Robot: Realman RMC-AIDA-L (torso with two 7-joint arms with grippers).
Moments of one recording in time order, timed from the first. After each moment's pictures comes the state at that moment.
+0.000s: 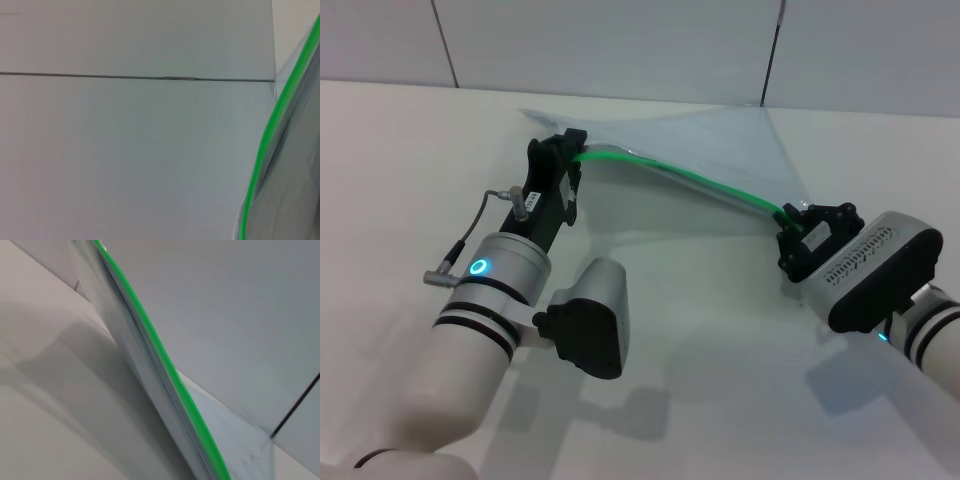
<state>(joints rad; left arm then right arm) -0.53 -2.03 2.86 0.78 1.44 -1.09 -1.13 0.64 2.03 -2.79 -0.45 -1.81 0.61 2.58</state>
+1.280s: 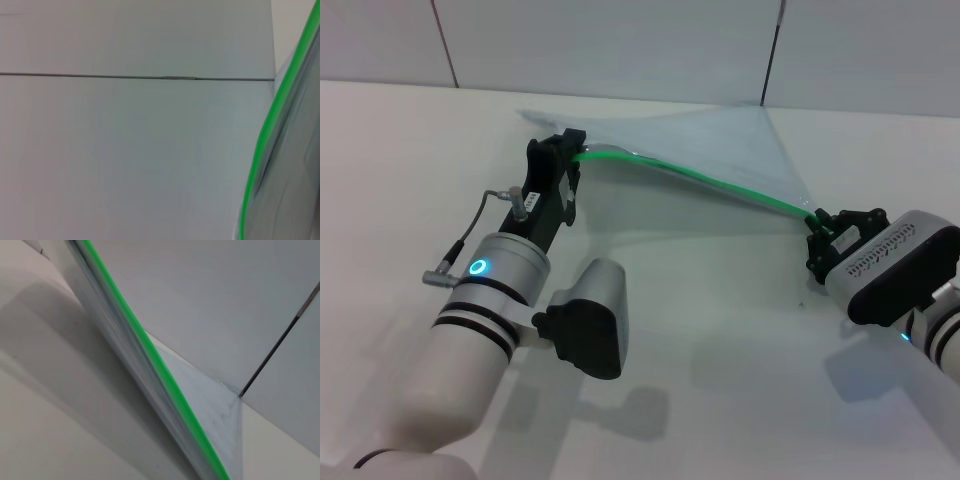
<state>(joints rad) -0.53 -2.03 2.86 0.78 1.44 -1.09 -1.13 0.64 2.03 -2.79 -0.40 -1.75 0.58 2.58</state>
